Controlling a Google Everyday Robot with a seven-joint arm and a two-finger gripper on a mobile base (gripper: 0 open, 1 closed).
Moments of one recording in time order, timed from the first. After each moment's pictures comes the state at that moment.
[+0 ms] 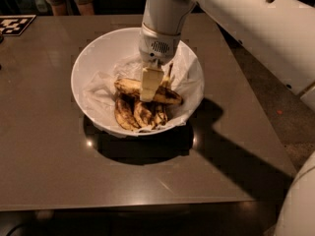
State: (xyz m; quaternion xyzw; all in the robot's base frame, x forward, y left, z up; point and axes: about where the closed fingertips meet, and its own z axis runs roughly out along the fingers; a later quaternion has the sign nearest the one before) arm 0.541 0.016 0.890 -0.71 0.69 0.11 0.07
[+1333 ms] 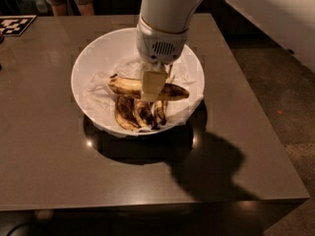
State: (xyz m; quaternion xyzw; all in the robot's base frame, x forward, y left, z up) arm 0.498 0.011 0.933 -0.72 0.68 0.03 0.12
